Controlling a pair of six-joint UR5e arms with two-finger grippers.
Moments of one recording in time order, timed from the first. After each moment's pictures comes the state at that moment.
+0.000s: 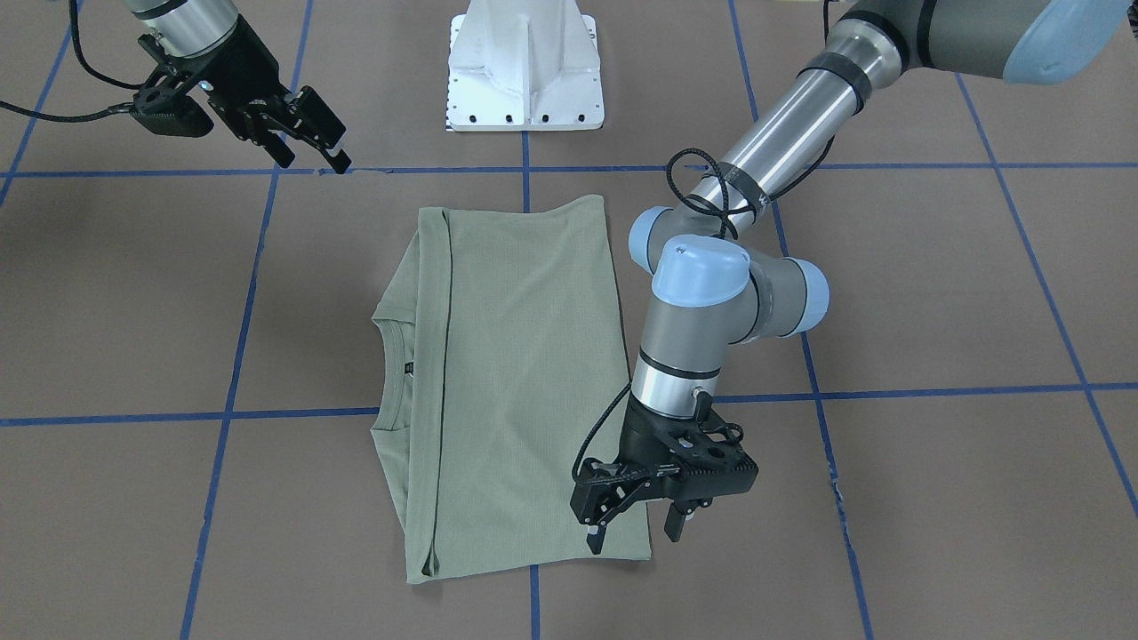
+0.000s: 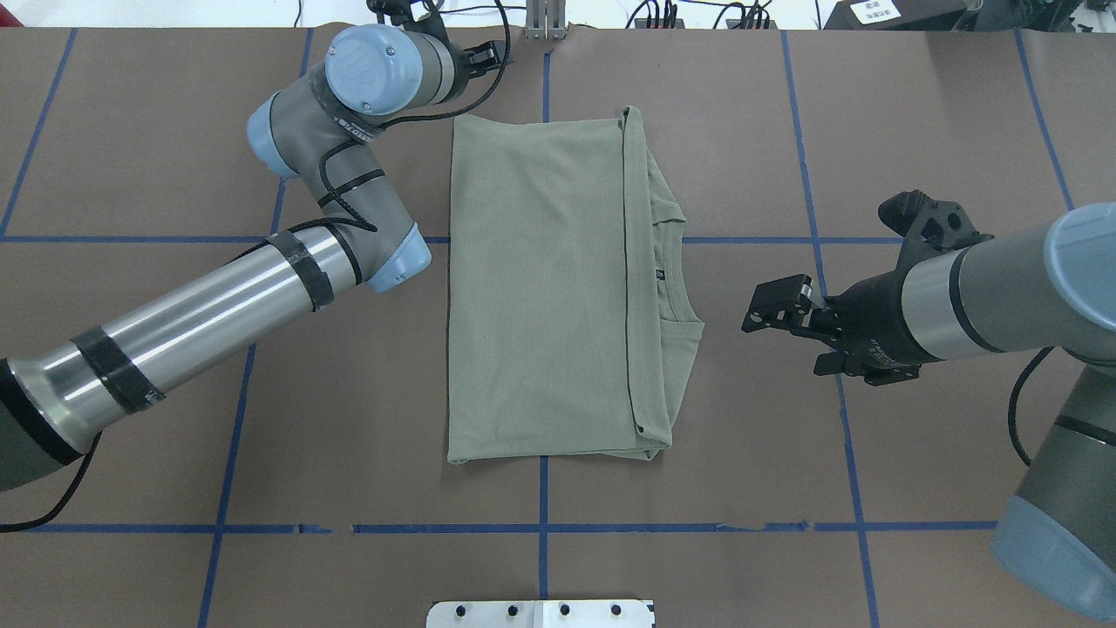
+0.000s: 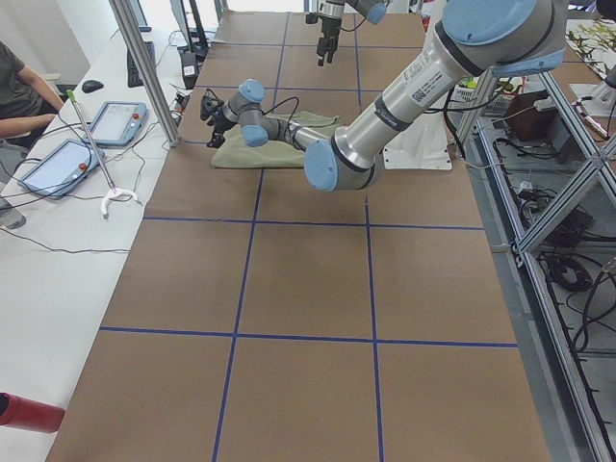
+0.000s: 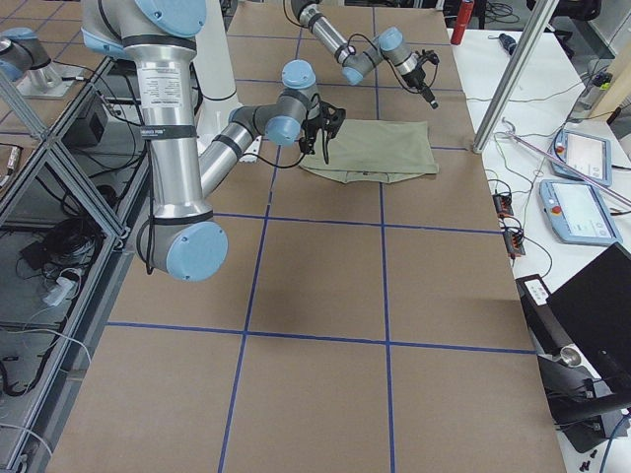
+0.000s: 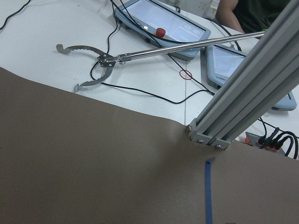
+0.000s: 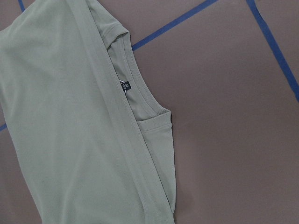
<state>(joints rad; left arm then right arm) -0.77 -2.52 -0.95 -2.42 -1.52 -1.34 0.65 -1.47 2.23 -1.29 1.98 1.67</state>
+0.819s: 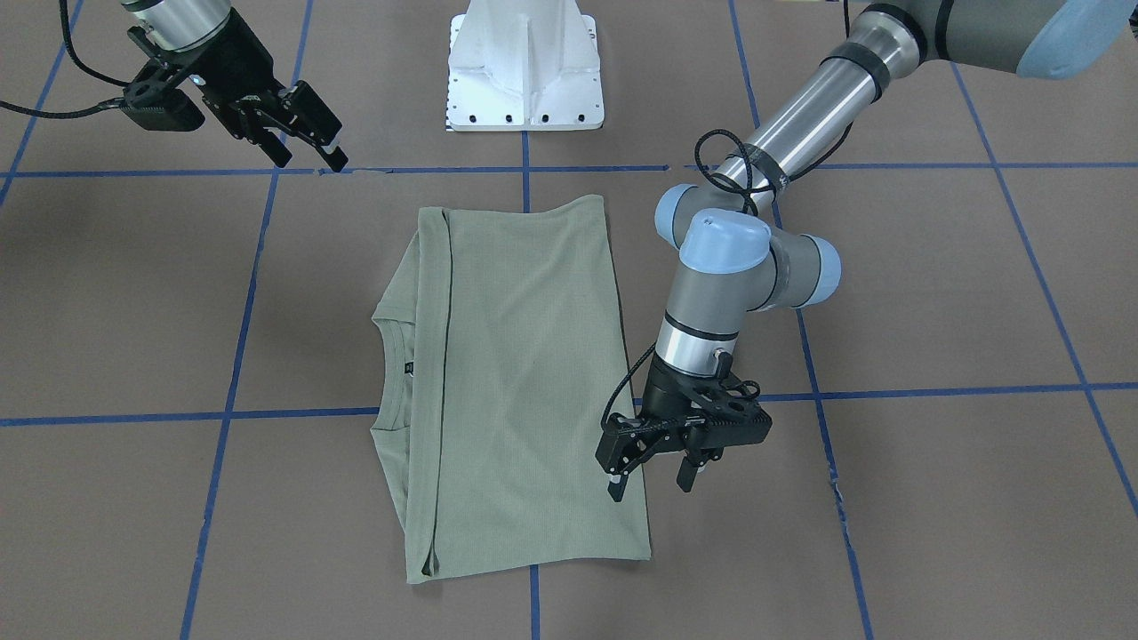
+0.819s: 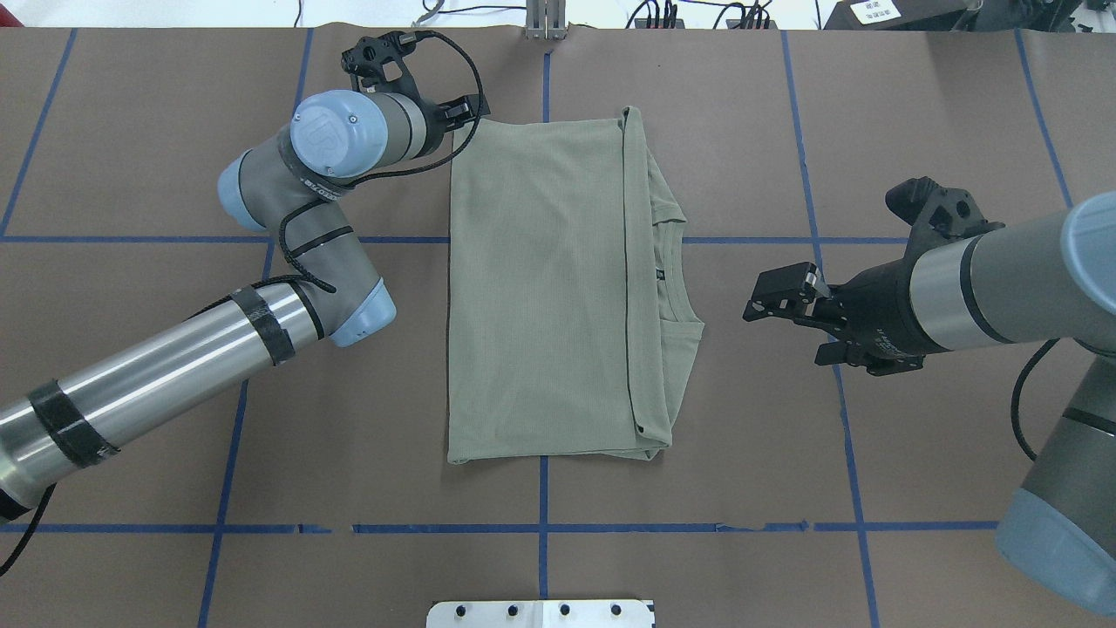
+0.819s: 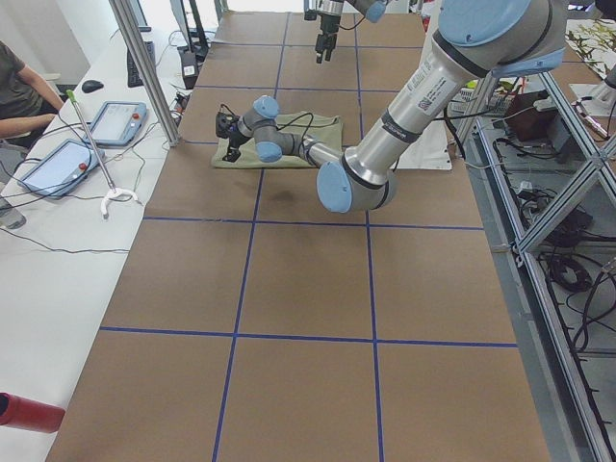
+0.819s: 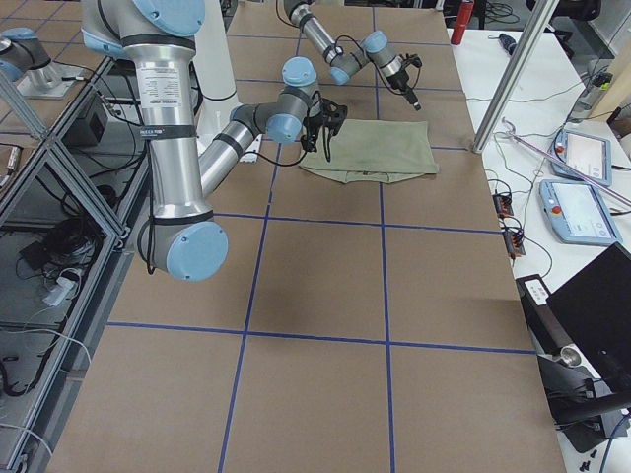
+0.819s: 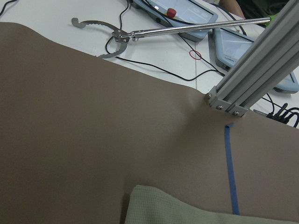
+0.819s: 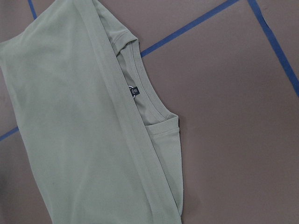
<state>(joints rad) -0.72 -2.39 -1.08 -2.43 -1.52 -1.40 0.66 -1.46 2.24 -1.29 1.98 1.66</state>
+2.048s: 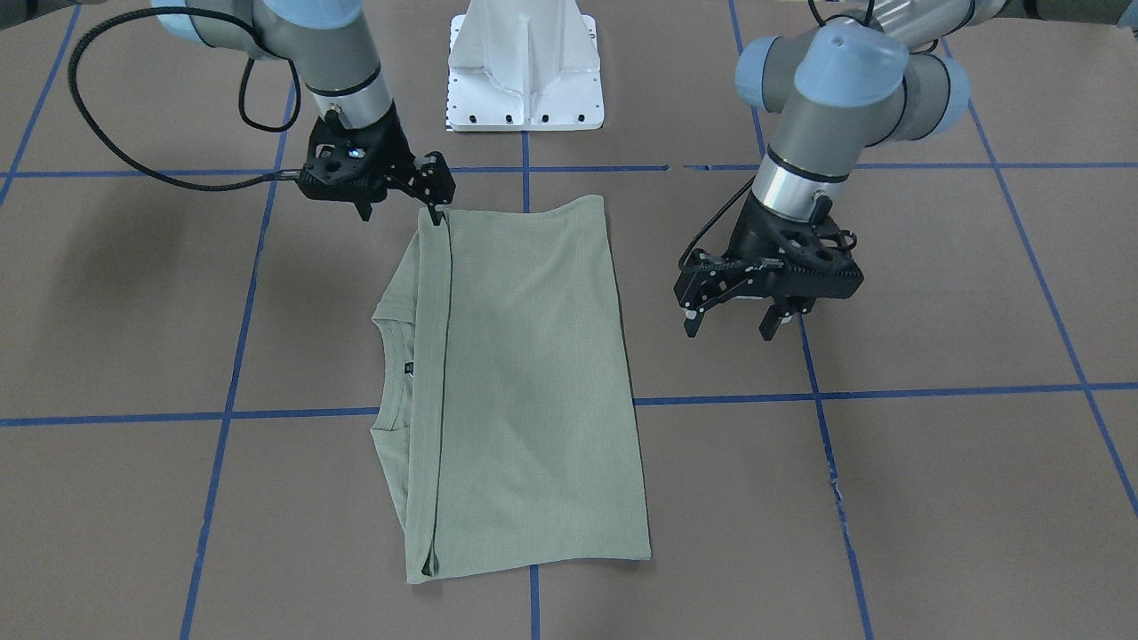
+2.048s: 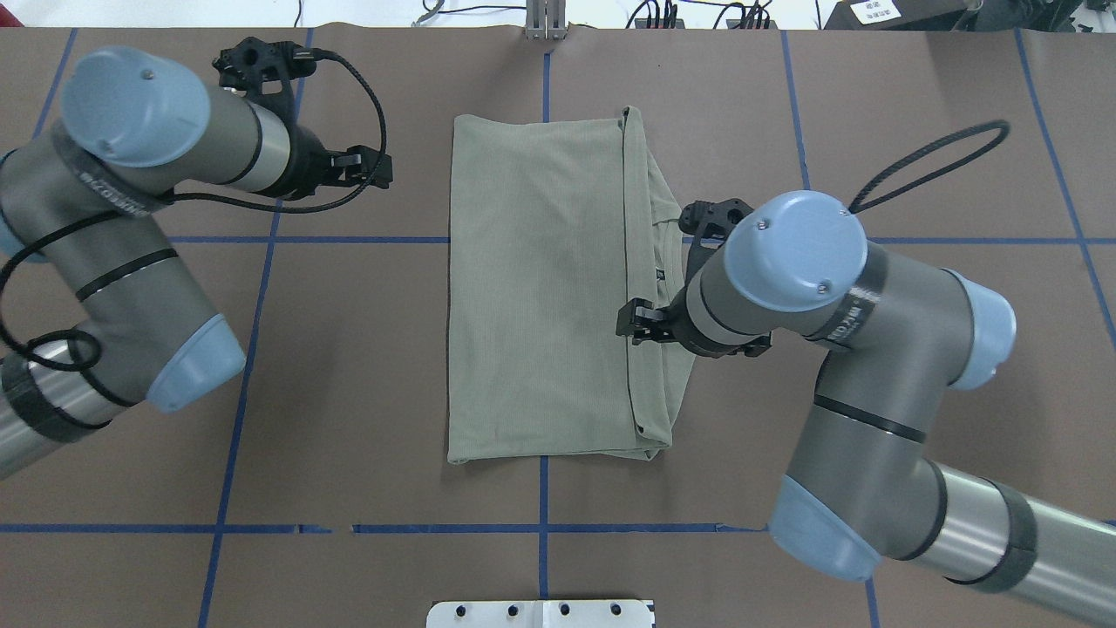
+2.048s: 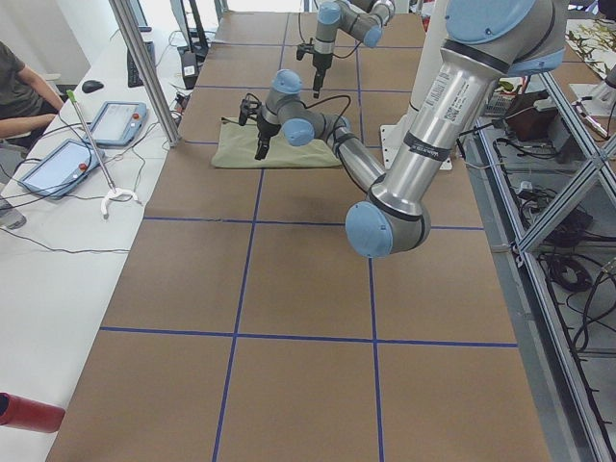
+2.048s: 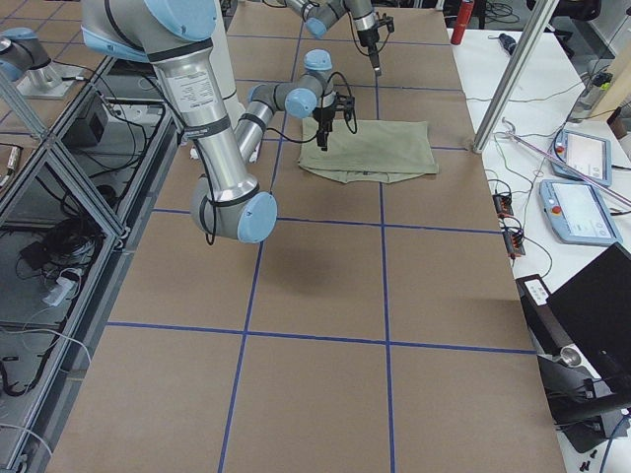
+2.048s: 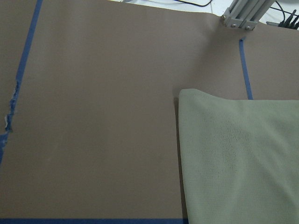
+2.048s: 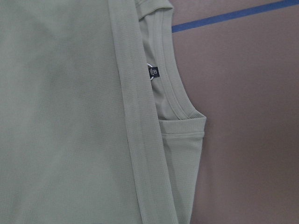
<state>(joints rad) -0.78 -2.02 -1.83 -1.87 -1.83 -1.13 0.52 -1.07 1.95 -1.66 1.83 1.35</state>
